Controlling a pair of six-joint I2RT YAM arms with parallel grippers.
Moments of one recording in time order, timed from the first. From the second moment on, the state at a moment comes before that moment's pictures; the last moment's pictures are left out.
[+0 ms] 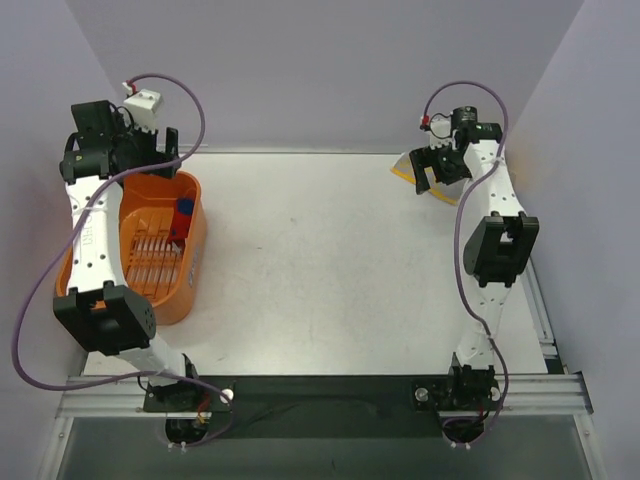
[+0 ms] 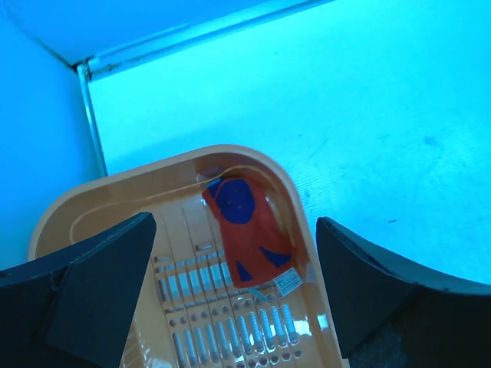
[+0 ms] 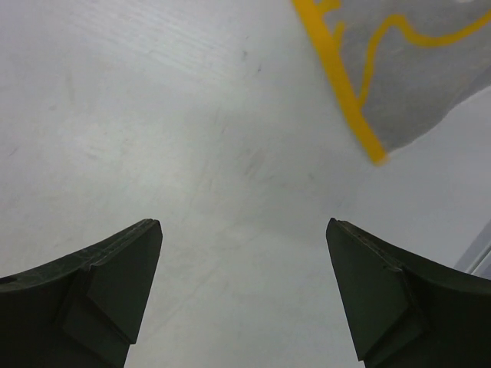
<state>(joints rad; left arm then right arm) 0.21 1.65 1.84 -0.81 0.32 0.33 0.00 2.14 2.13 -1.12 -0.22 -0.36</state>
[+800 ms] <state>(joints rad) 0.05 1.42 1.59 -0.74 0.31 0.40 -0.02 2.53 2.23 -0.67 0.15 -0.61</state>
